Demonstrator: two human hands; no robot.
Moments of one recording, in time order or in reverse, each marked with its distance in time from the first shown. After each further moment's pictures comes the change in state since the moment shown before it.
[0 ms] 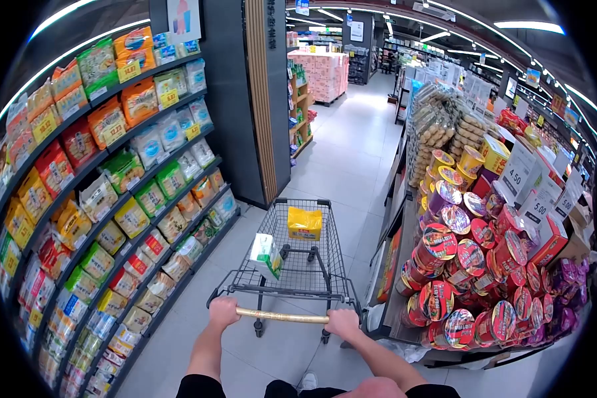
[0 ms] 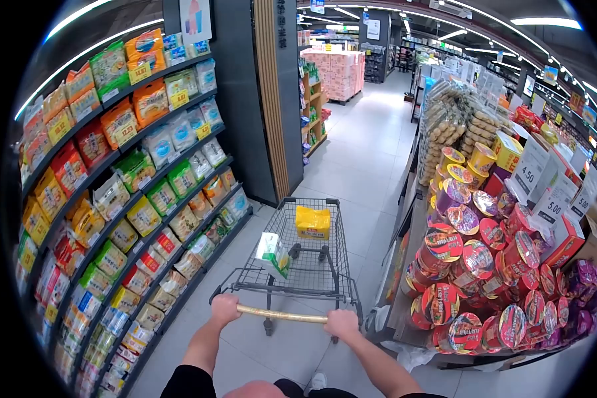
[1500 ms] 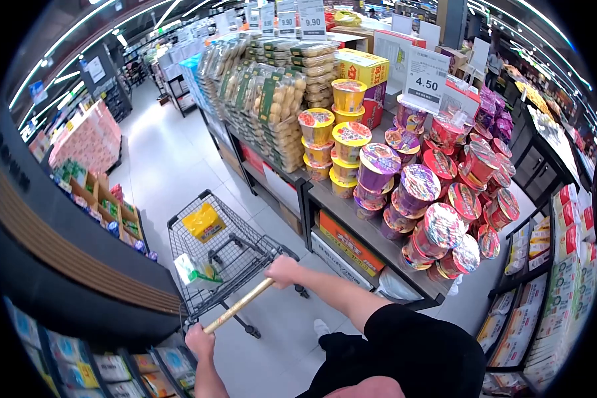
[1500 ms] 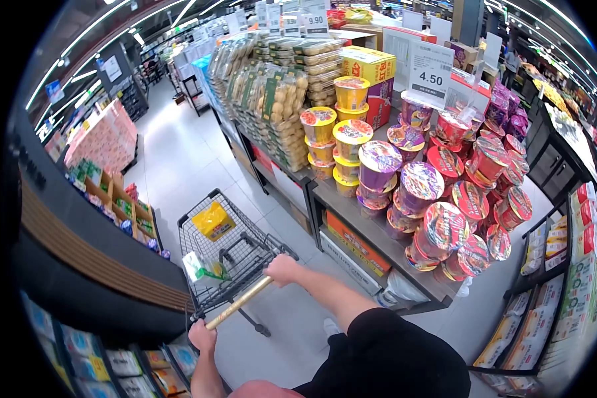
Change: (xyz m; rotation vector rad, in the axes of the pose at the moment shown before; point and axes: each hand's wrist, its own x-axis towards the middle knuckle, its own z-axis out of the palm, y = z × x) left_hand 0.614 -0.101 0.228 -0.146 -0.014 0.336; right_hand 0.477 0.178 -0.116 0.046 0.257 0.238
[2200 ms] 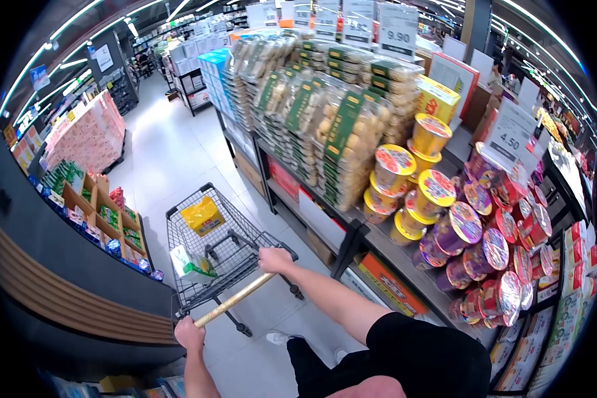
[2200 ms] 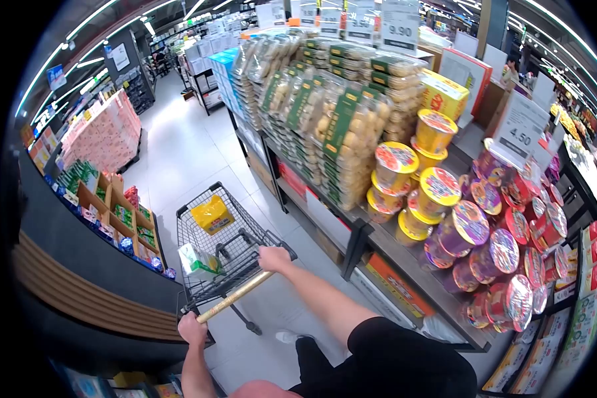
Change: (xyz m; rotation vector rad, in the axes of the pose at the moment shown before) left_hand 0.273 -0.081 0.098 0.020 0.030 -0.014; right_hand 0.311 0.096 -0.019 0.403 0.001 0.521
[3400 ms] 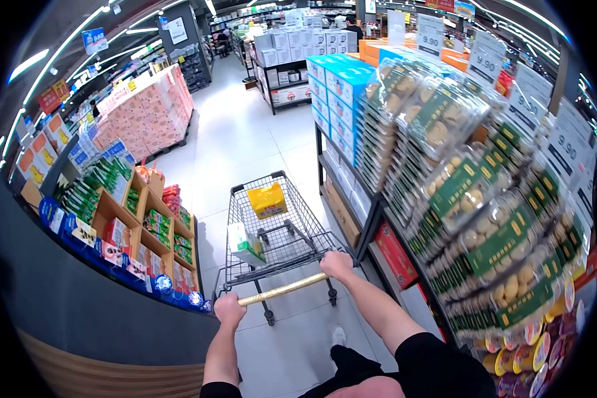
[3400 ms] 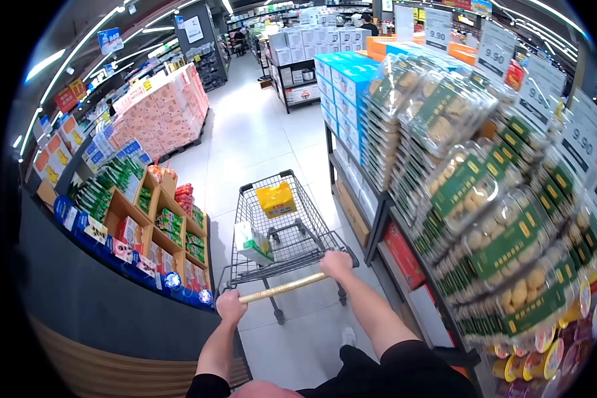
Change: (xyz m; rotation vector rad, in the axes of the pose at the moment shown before) left_hand 0.456 -0.092 0.185 -0.040 -0.050 0.014; right_hand 0.483 -0.074 -0.053 -0.138 -0.030 0.151
